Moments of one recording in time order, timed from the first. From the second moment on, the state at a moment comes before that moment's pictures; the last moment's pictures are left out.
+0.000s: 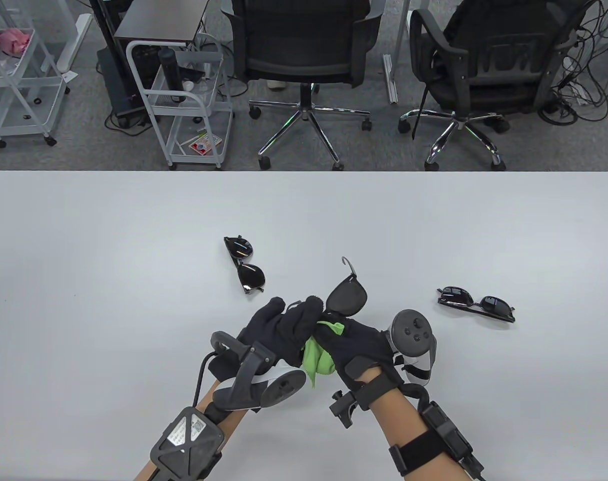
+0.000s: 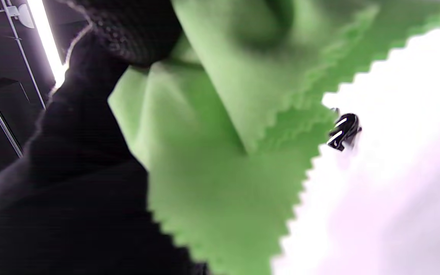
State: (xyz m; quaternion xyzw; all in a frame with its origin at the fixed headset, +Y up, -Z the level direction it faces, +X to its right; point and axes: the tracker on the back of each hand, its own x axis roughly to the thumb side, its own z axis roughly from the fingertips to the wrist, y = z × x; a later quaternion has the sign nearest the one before) left_hand -0.099 -0.639 -0.232 0.24 -0.31 0.00 0.92; right_hand 0.090 -0.710 -0.270 0.14 0.06 0.74 0.66
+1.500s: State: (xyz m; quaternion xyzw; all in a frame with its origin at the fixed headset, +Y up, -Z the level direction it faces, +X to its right) left_hand -0.089 -0.642 -0.224 0.25 -0.31 -0.04 0.91; right_hand 0.092 -0.706 -0.266 0.12 0.06 0.78 0.62
